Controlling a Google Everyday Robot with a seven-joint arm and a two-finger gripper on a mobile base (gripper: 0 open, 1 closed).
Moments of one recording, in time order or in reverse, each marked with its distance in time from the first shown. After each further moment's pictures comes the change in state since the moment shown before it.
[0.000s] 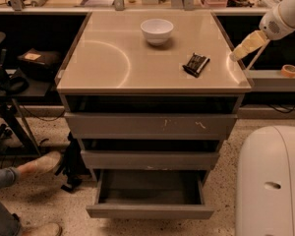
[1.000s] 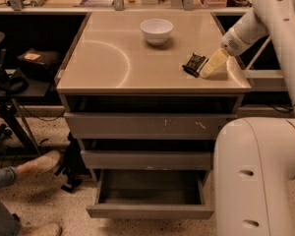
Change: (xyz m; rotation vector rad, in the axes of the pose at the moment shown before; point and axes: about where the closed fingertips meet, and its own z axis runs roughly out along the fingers) arm -0.019 0.060 0.100 -0.179 0.072 -0.085
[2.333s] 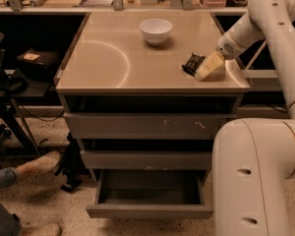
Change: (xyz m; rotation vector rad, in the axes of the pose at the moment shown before) arm -0.005 0.020 0.021 -0.089 -0.008 0.021
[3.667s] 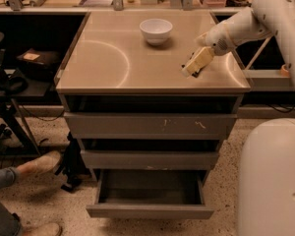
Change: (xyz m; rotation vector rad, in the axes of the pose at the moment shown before) arm -0.066 0.078 -0.030 -0.166 -0.309 -0.236
